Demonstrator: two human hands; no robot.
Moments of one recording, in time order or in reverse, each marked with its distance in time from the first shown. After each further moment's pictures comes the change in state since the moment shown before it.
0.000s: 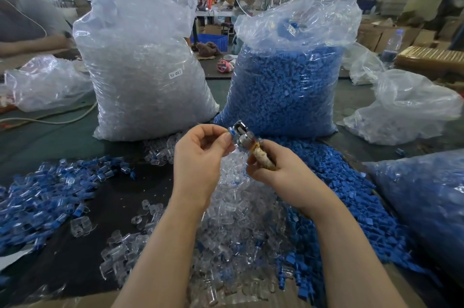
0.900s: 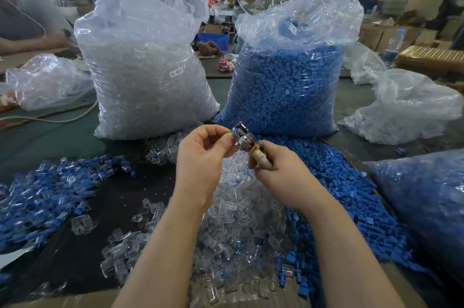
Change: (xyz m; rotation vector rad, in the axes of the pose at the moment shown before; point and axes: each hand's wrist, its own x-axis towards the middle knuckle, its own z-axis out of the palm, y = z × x) left_hand -0.003 0.004 0.002 -0.036 -0.038 -0.069; right_hand 0.001 0.003 0.004 -0.166 0.047 0.016
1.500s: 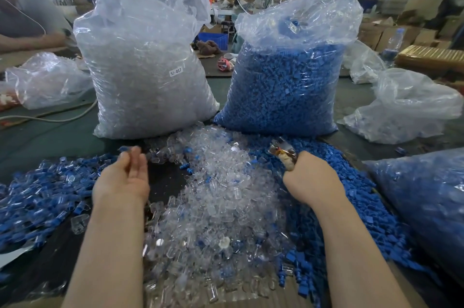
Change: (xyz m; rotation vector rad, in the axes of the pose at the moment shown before) left_hand 0.023 -0.003 -0.098 -0.872 0.805 -0.466; right_hand 0.004 0.030 -0.012 -0.487 0.109 0.522
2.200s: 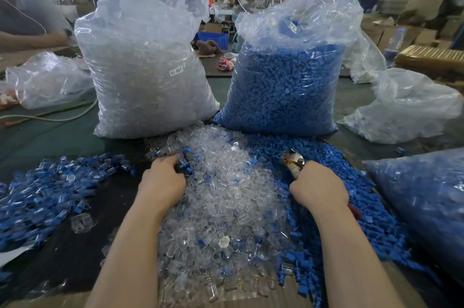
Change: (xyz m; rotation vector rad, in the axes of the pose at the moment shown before) left_hand 0.022 -0.039 -0.012 2.012 -0.413 0.525; right_hand -0.001 0.008 0.006 -0.093 -0.029 0.170
